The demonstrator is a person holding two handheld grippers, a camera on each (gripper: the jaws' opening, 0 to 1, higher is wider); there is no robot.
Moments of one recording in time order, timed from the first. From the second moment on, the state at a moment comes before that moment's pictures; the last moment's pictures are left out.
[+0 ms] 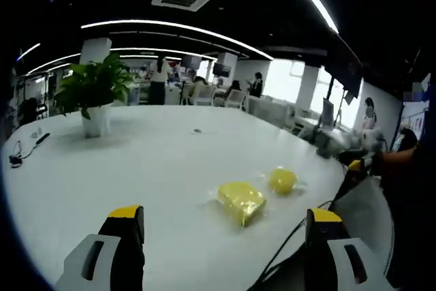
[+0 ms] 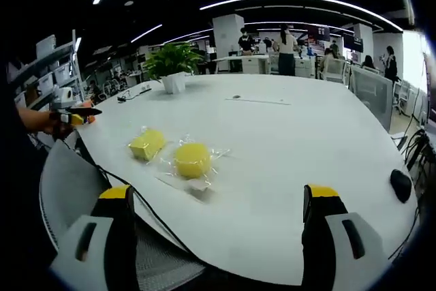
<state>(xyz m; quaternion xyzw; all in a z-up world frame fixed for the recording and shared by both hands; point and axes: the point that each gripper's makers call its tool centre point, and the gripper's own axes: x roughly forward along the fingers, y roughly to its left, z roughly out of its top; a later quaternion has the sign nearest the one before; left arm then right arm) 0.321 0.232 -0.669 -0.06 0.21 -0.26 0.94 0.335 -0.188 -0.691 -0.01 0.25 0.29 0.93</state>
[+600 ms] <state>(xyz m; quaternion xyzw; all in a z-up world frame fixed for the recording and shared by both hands) 0.326 0.235 -0.669 -0.11 0.22 -0.25 0.94 0.346 -0.176 -0.695 -0.01 0.24 0.29 0.93</state>
